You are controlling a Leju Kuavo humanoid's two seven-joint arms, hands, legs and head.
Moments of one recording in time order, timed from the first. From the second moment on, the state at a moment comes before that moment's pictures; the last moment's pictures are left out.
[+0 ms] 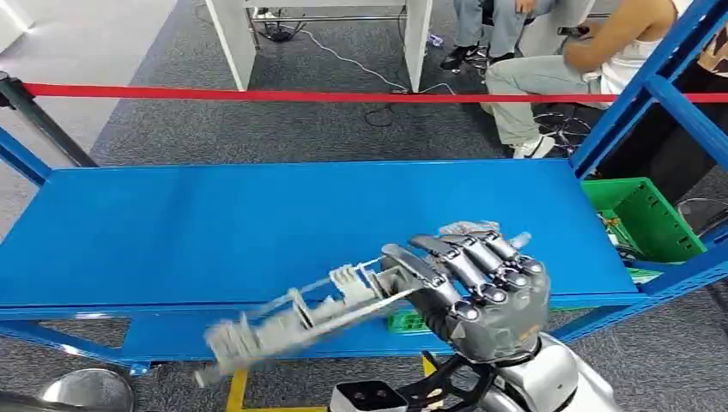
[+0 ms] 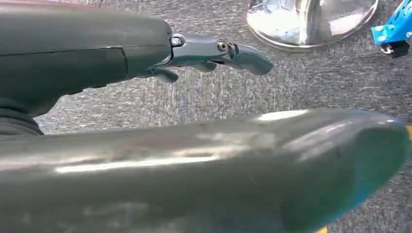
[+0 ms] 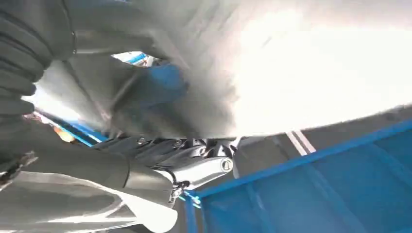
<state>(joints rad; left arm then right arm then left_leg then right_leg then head) -0.03 -0.27 1.31 -0.35 -1.43 0.22 -0.38 -0.12 -0.17 0.59 -1.94 1.50 -0.69 0.00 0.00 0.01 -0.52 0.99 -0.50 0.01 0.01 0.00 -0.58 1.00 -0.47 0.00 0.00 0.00</state>
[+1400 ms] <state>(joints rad) -0.03 -0.26 1.31 -0.35 -1.43 0.22 -0.38 -0.12 -0.17 0.59 -1.90 1.45 -0.69 -0.02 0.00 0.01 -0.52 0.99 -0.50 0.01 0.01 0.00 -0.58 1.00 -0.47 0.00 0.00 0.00</state>
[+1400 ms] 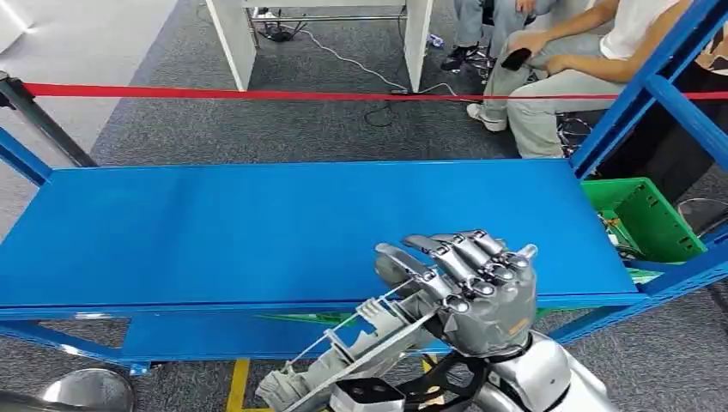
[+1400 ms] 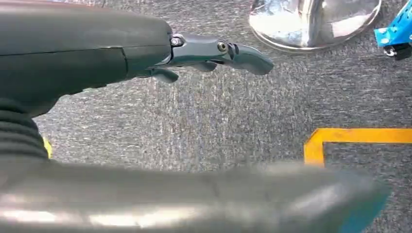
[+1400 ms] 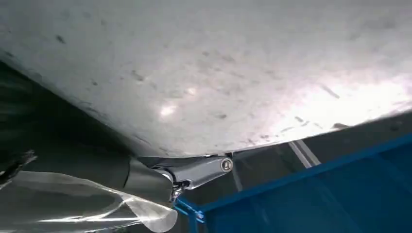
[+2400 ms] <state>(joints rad) -0.03 -0.26 1.31 -0.33 -1.44 0.23 -0.41 -0.09 -0.07 0.50 -1.93 1.41 -0.69 -0.18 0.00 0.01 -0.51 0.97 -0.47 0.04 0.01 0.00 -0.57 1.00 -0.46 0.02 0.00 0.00</state>
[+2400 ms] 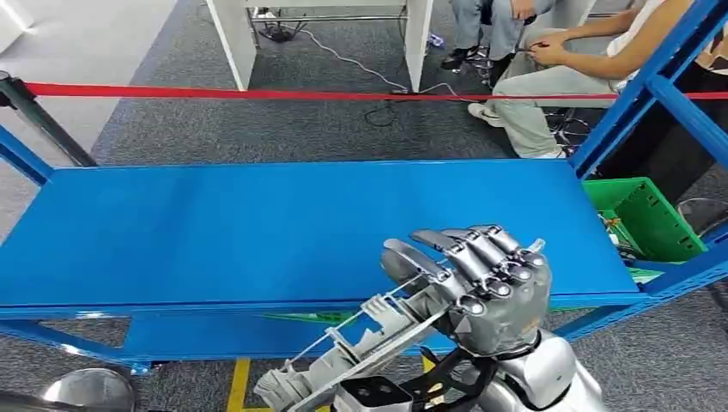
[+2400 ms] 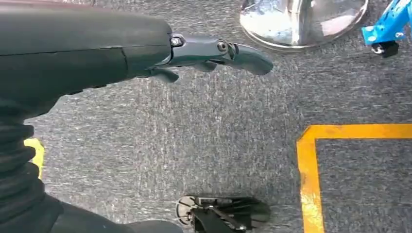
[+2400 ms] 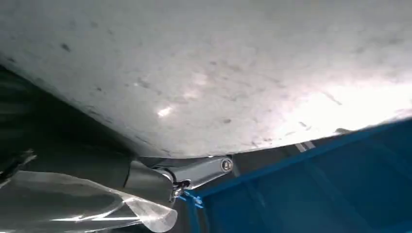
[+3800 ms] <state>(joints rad) -0.04 -0.25 1.29 -0.30 -1.44 0.25 -0.39 -0.07 -0.04 0.47 -1.93 1.41 -0.69 -0.18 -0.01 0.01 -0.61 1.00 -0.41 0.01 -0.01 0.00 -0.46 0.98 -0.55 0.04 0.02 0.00</state>
